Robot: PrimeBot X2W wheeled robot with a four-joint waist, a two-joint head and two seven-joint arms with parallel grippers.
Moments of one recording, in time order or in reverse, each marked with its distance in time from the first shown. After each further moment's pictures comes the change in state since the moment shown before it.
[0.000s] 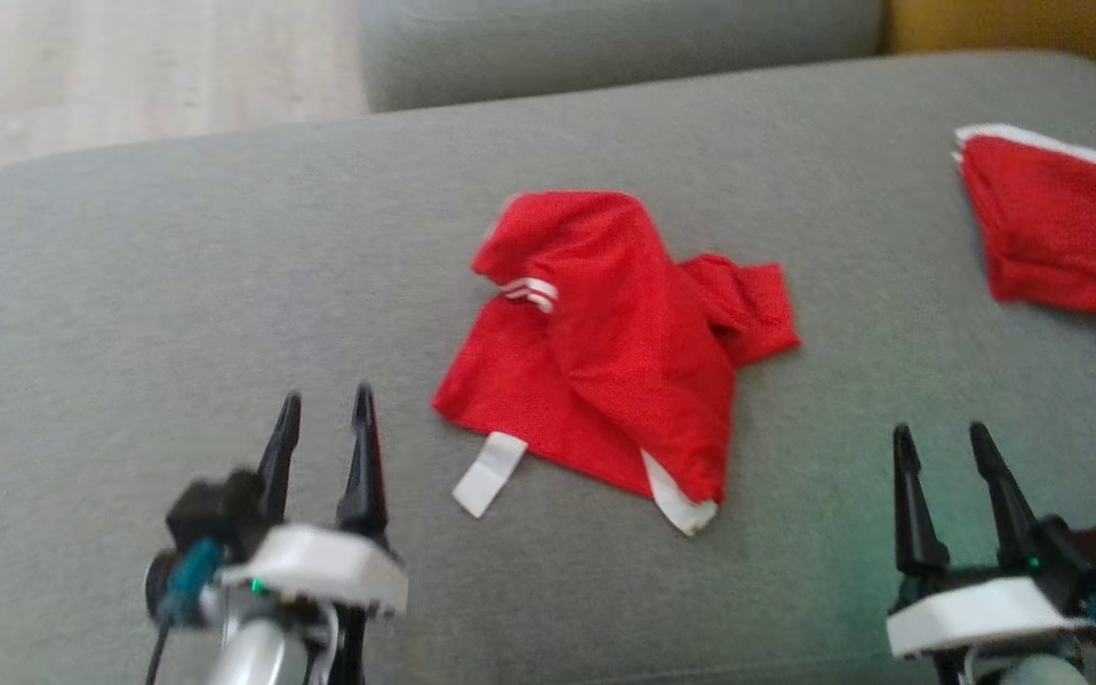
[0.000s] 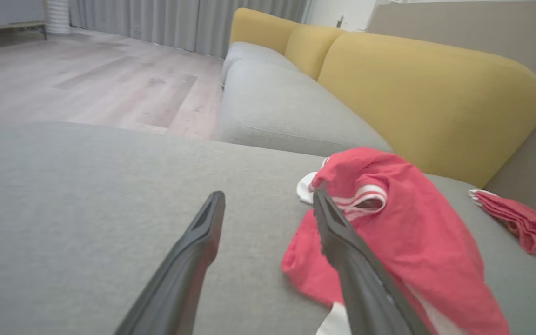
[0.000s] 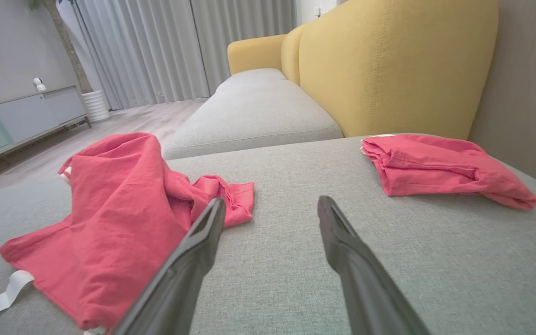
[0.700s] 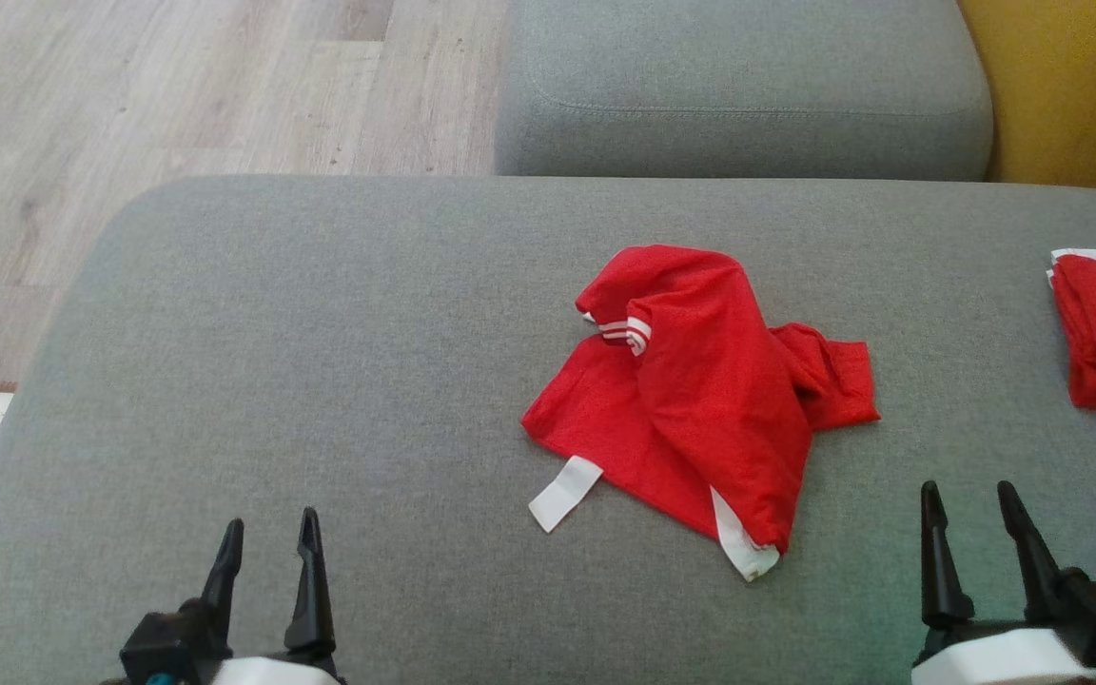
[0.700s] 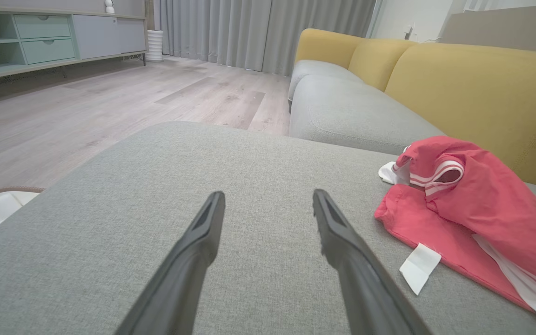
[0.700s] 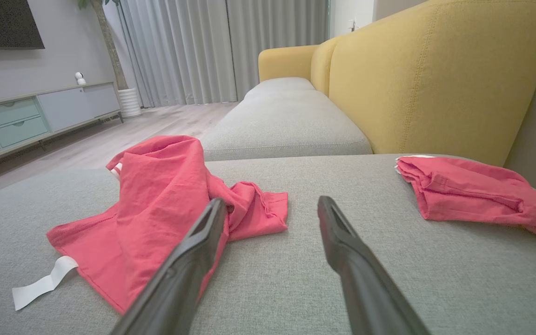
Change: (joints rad) left arm 0.304 -0.014 0.157 -0.120 0.165 -0.061 0.000; right arm 0.101 0.002 -0.066 0.003 -0.026 0.000 0.000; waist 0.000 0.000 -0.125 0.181
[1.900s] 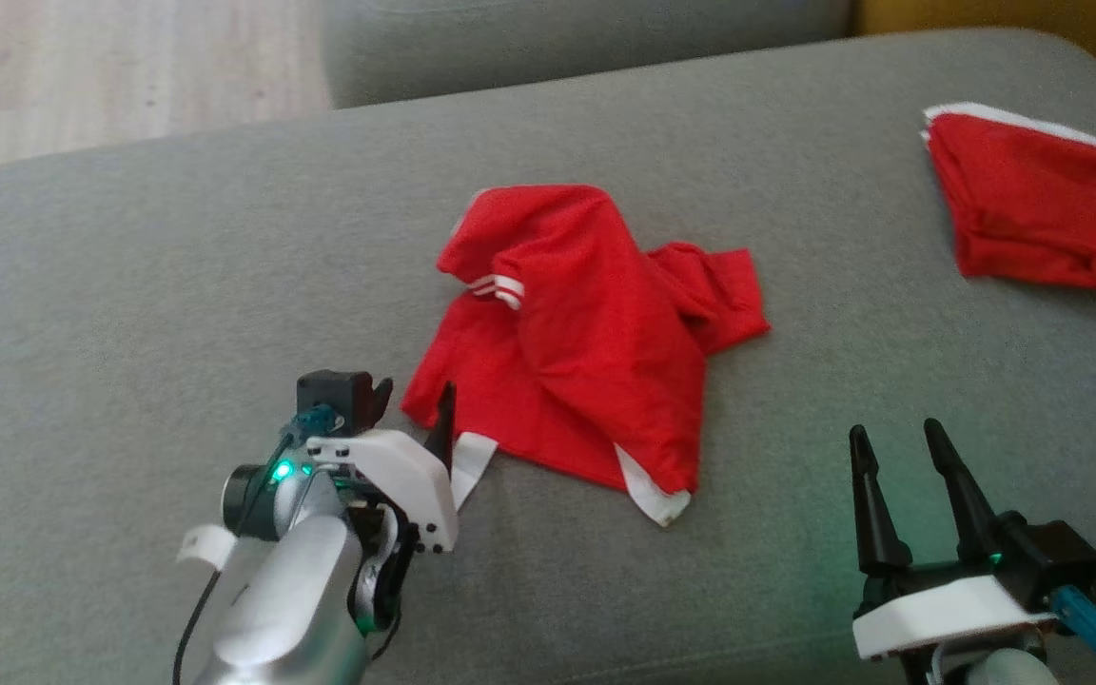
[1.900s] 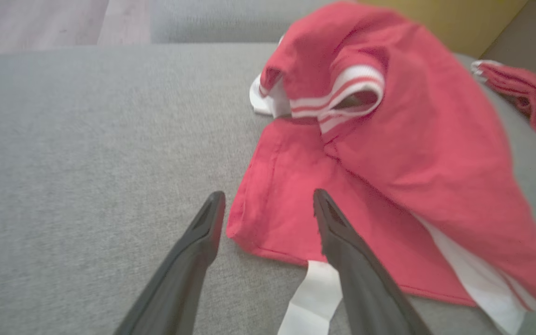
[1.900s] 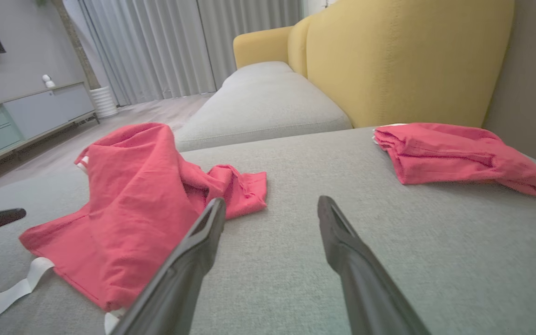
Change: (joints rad) left arm -0.574 -0.016 -0.302 0.523 -0.169 -0.001 0.211; right arm -0.092 0.000 0.128 -0.006 0.031 0.000 0.000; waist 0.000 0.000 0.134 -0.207
